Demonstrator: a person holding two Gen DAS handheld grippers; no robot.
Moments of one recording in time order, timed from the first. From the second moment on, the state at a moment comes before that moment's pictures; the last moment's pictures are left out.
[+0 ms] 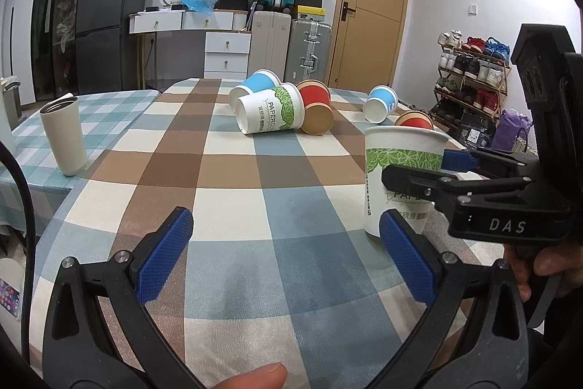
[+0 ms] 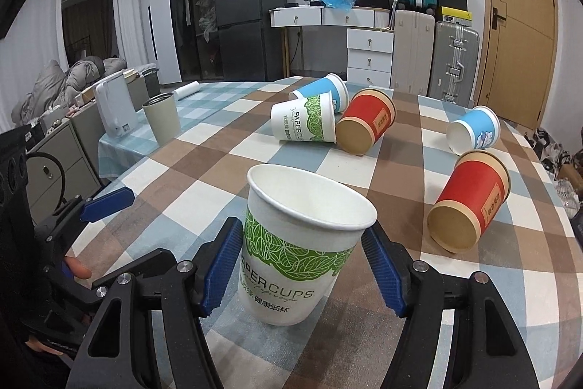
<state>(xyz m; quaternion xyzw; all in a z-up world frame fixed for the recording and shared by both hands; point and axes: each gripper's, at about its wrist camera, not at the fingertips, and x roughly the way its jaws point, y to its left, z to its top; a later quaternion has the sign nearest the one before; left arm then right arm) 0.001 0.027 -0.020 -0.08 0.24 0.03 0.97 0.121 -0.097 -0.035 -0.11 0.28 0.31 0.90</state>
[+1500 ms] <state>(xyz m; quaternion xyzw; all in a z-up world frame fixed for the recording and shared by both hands) 0.001 0.025 -0.021 -0.08 0.23 0.03 0.97 0.089 -0.151 -0.034 -0.06 0.22 0.36 0.90</state>
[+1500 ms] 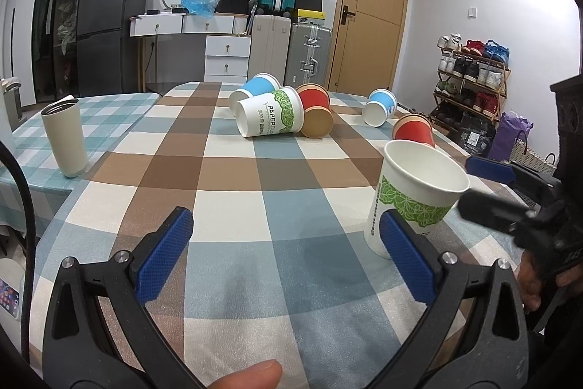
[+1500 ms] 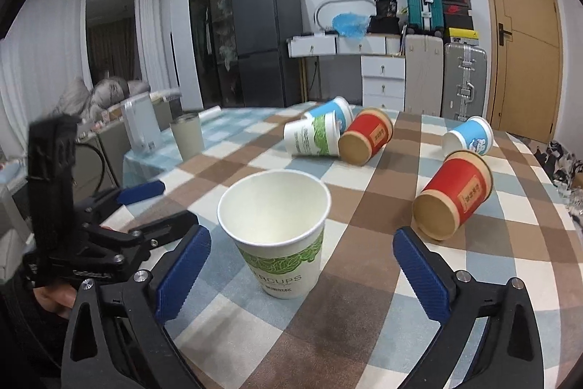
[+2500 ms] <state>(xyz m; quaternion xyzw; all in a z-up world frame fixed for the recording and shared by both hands) -0.004 0.018 -0.019 -0.06 0.21 0.01 0.98 0.079 -0.180 -0.035 -0.02 0.18 0.40 0.90</state>
